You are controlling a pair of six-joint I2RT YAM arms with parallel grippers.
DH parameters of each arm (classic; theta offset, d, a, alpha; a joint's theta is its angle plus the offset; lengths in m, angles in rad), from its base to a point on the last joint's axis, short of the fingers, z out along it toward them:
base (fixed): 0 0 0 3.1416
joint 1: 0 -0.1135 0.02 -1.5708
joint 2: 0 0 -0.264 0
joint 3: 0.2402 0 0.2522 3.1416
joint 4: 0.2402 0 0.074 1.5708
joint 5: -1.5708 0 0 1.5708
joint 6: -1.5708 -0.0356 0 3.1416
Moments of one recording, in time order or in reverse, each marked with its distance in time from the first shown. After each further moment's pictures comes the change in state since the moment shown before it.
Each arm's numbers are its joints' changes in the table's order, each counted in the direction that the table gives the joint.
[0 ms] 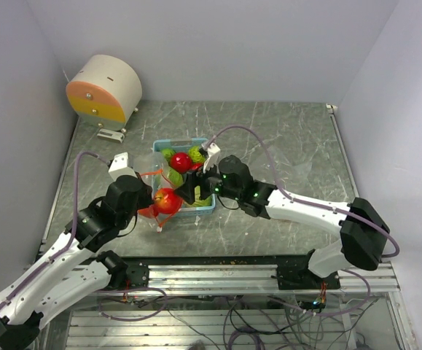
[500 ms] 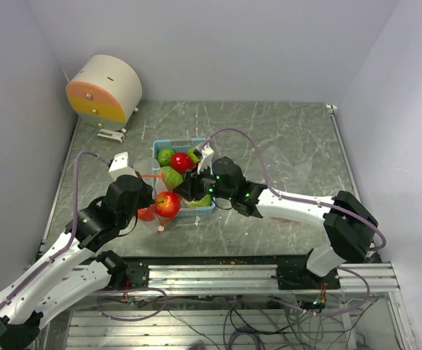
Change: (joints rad) left arm 0.000 0.000 0.000 -0.006 -0.002 0.005; right arm -0.001 -0.105 -0.004 -0.103 0.063 -0.047
